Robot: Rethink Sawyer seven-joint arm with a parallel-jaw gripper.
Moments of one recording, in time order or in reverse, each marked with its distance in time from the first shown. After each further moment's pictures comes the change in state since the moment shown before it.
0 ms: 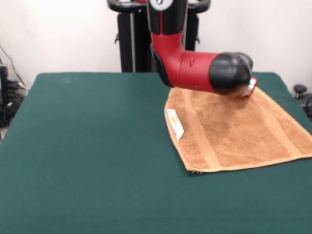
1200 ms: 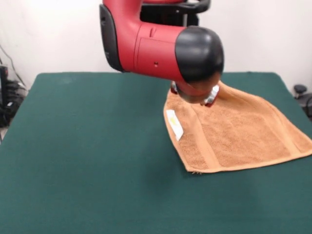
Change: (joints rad) arm -0.037 -0.081 -0.174 -0.317 -0.172 0.192 0.000
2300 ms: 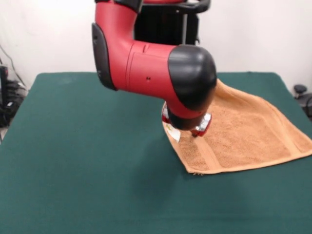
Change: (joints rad) arm -0.032 0.083 0.020 -0.121 -0.012 -0.153 0.000
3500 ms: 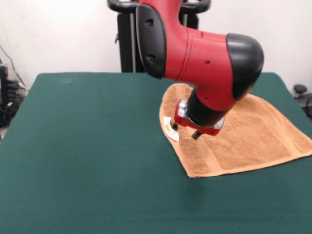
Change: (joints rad) arm 0.164 -0.014 -0.096 -0.029 -0.167 -0.131 -0.010
